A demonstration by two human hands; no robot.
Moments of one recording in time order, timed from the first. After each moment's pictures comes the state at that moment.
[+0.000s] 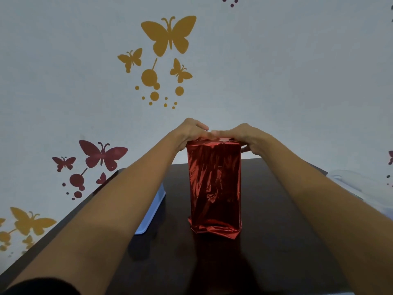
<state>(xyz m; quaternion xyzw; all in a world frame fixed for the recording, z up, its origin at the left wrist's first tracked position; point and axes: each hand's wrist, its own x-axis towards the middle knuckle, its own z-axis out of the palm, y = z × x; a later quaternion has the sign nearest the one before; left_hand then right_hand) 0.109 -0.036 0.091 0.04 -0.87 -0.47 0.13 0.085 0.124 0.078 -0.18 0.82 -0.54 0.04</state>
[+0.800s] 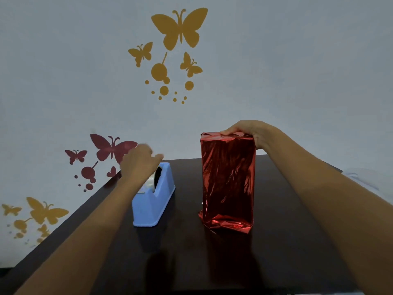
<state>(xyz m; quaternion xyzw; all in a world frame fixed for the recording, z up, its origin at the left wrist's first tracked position) 0.188 -0.134 0.020 0.23 -0.90 -0.17 0.33 0.074 0.102 0.086 -0.08 0.79 -0.57 0.19</state>
